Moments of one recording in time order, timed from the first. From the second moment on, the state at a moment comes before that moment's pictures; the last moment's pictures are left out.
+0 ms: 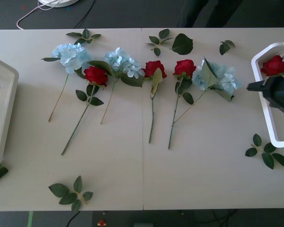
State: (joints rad) right arm -0.21 -0.99 0.05 -1.74 -1.14 1.02 0.91; left arm -0.10 1.02 0.34 -1.26 0.94 0.98 -1.61
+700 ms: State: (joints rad) right arm -0.52 -0.87 0.47 -1.73 -0.76 1.10 0.37; left arm -0.10 0.98 0.24 -1.13 0.93 0.71 -1.62
